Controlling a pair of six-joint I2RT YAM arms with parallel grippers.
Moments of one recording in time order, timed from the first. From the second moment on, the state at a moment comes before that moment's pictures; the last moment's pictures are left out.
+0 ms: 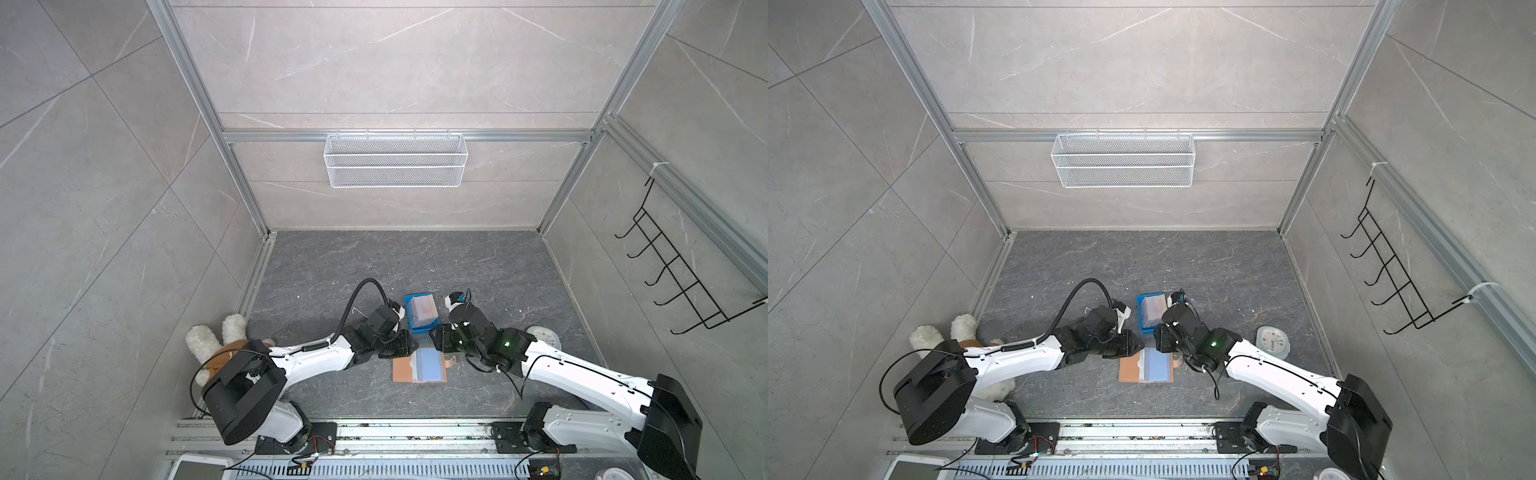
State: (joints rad) left arm -0.85 1.45 0.72 -0.05 0.29 -0.86; right arm 0.83 1.18 0.78 -0.41 0.13 0.67
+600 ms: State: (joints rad) left arm -0.62 1.54 0.90 -0.06 0.30 -0.69; right arm 0.66 1.34 0.94 -0.36 0.04 0.52
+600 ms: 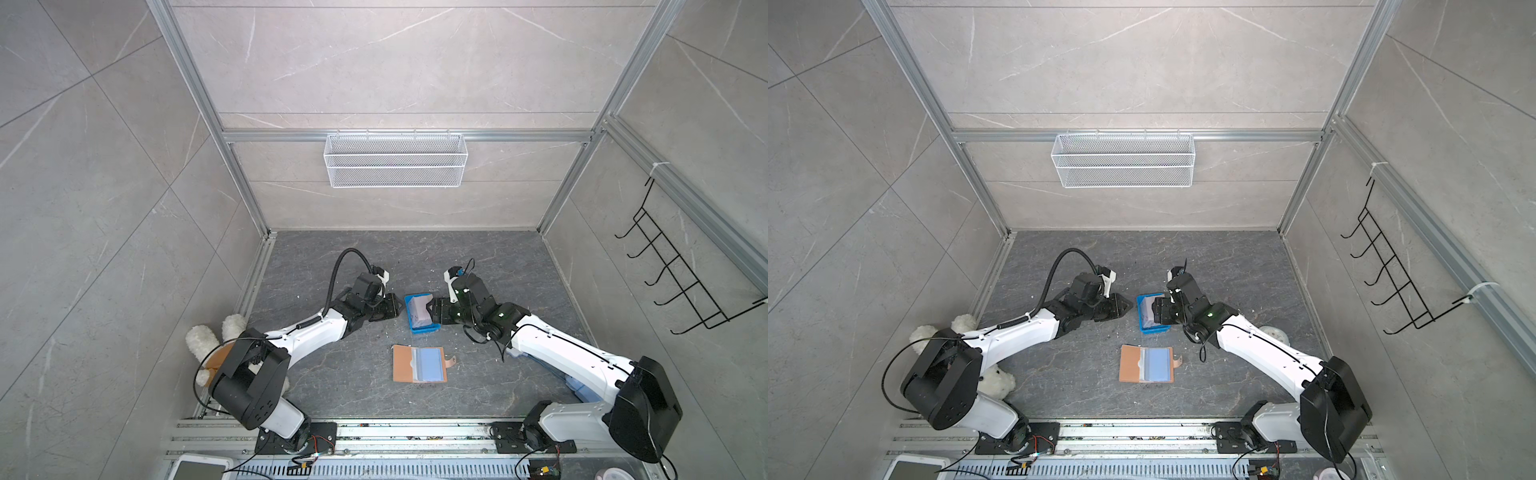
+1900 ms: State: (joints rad) left arm -0.58 1.85 1.11 -0.24 0.41 -0.69; right arm 0.55 1.56 0.96 -0.22 -0.09 0.56
